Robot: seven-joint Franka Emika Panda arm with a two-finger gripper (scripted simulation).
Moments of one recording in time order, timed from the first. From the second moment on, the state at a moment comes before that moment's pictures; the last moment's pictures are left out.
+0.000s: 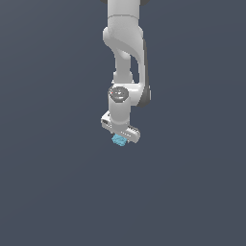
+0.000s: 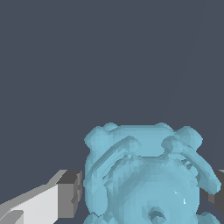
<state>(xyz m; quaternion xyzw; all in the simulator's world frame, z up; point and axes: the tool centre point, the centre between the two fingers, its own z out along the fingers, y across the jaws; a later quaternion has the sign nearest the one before) -0.053 -0.013 0.041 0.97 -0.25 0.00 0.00</state>
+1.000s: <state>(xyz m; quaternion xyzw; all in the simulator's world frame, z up) -0.057 -0.016 0.053 0.97 -0.25 0.00 0.00</state>
